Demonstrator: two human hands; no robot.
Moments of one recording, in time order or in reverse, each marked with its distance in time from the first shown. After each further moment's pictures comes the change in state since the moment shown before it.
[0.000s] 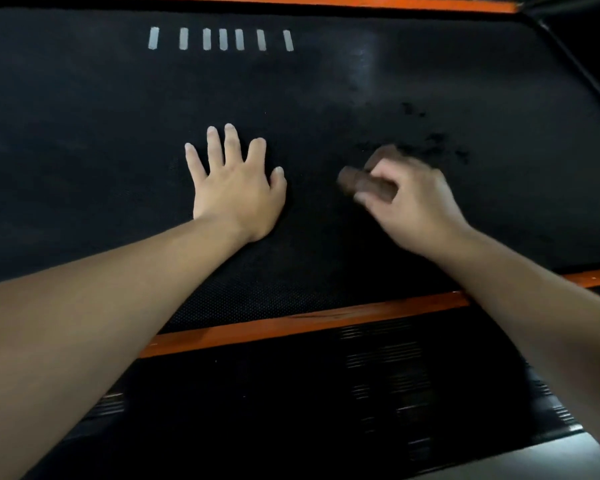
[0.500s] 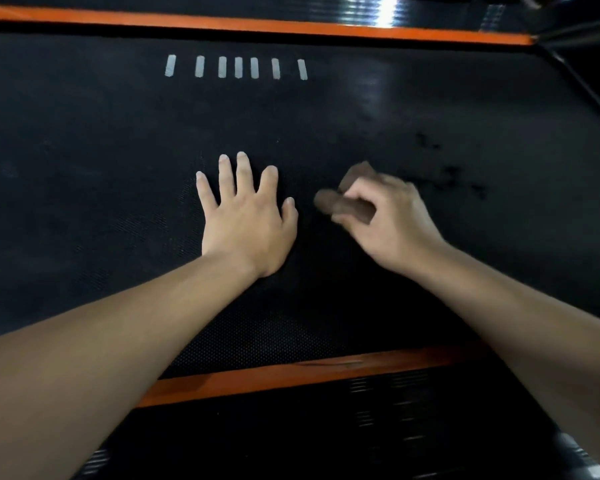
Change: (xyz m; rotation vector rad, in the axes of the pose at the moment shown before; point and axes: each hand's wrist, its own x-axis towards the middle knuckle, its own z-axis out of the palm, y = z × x) left_hand 0.001 0.000 0.004 0.012 0.052 0.008; right_hand 0.032 -0.021 0.022 0.046 0.012 -0.145
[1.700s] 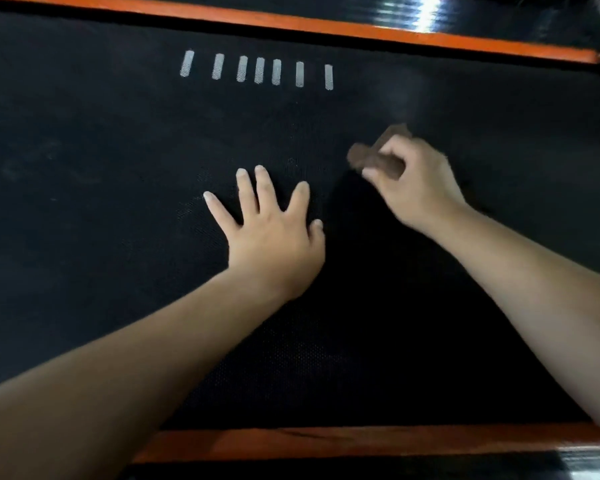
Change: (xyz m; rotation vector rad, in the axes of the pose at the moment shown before) left_hand 0.020 0.035 -0.013 -0.057 -0.122 -0.126; right_hand 0.106 0.046 -0.007 -0.018 -0.020 0.073
